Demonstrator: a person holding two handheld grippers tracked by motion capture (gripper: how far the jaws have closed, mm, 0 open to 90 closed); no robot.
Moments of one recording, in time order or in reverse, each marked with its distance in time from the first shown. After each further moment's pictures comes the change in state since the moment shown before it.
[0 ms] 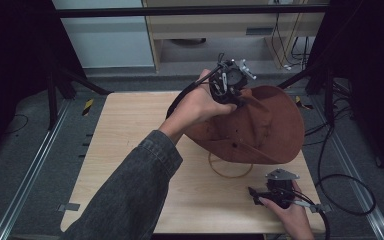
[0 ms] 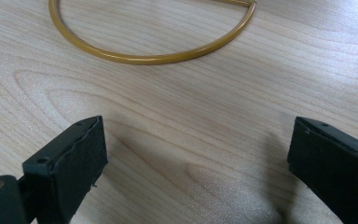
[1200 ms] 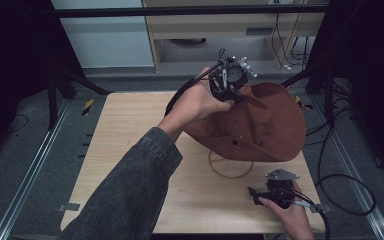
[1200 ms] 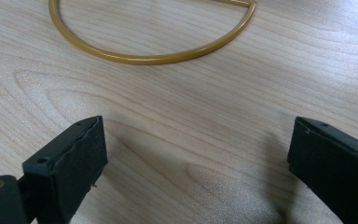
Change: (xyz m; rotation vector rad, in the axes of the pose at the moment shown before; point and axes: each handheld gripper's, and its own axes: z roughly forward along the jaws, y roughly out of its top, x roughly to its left) left arm 0.001 0.007 -0.007 0.036 -0.024 0.032; right arm 0.000 0.000 0.000 0.000 0.000 0.000
